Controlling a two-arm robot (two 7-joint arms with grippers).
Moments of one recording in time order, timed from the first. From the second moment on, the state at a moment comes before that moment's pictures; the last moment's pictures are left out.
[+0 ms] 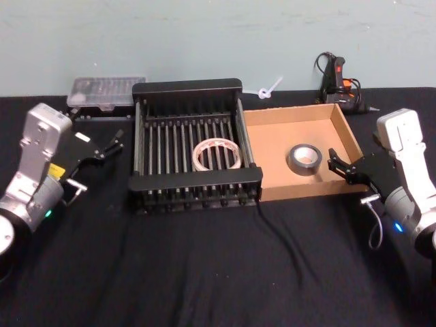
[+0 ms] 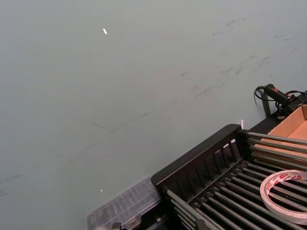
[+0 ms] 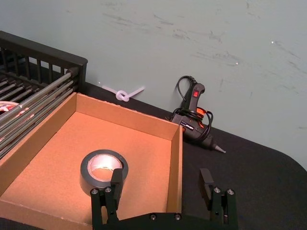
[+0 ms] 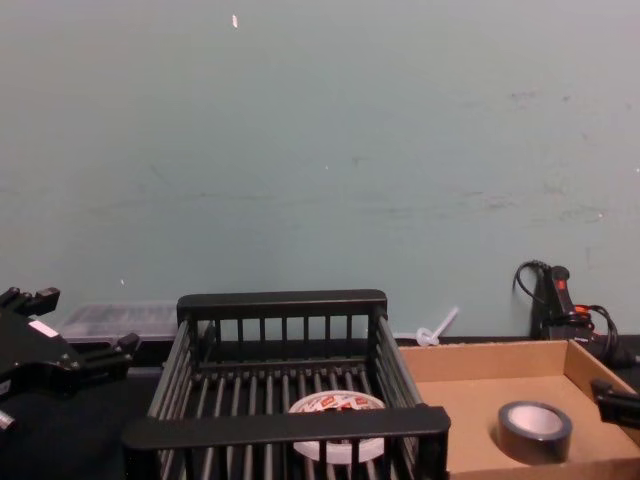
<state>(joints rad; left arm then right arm) -0.20 0.60 0.45 -1.41 -0.25 -0.12 0.03 0.08 0.39 -0.28 -1.53 0.11 0.15 -0.02</state>
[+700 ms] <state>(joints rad) -0.20 0.60 0.45 -1.41 -0.25 -0.12 0.03 0.08 0.39 -0.29 -1.53 0.11 0.15 -0.02</state>
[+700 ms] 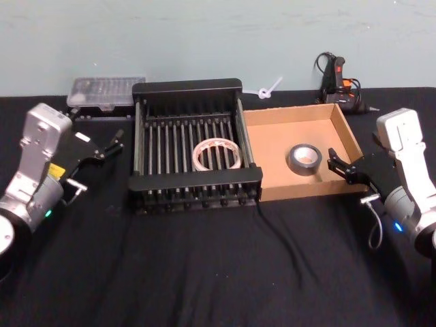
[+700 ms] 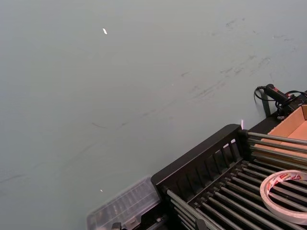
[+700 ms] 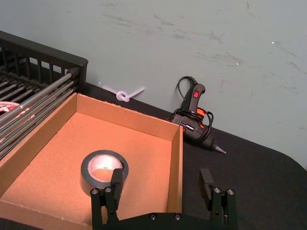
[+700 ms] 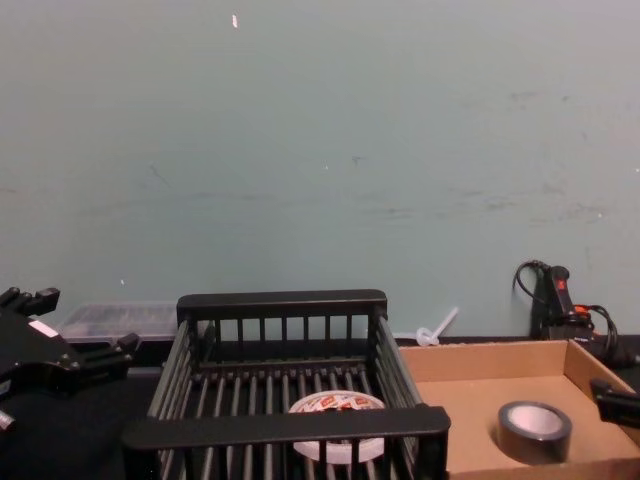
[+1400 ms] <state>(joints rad) -0.20 0.60 0.45 -1.41 -0.25 -0.12 0.03 0.08 0.39 -0.29 -1.53 0.11 0.15 -0.02</state>
